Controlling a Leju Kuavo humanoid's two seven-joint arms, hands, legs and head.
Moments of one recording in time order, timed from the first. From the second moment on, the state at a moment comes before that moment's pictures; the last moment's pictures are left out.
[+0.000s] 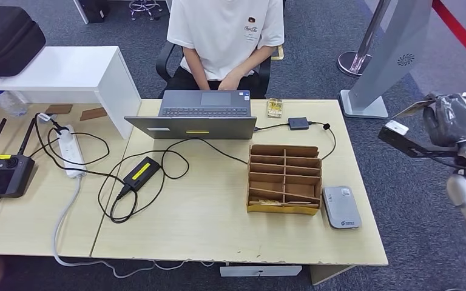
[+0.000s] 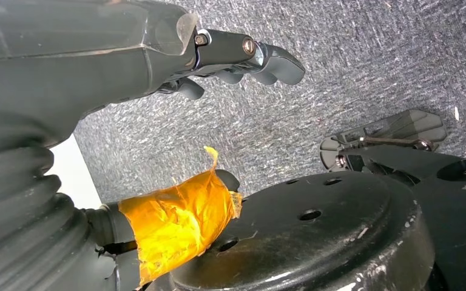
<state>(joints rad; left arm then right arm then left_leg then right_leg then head) -0.03 0.01 -1.34 -0.07 1.11 0.09 -0.22 -0.62 -0.66 0.32 -1.06 1.04 -0.30 -0.01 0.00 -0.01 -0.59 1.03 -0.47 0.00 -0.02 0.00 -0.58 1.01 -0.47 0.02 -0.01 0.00</state>
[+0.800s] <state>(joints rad) -0.02 0.00 -1.34 -0.07 1.13 0.09 -0.22 -0.04 -0.66 0.03 -1.48 1.08 -0.37 -0.08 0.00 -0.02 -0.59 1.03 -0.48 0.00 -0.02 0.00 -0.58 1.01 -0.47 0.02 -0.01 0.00</state>
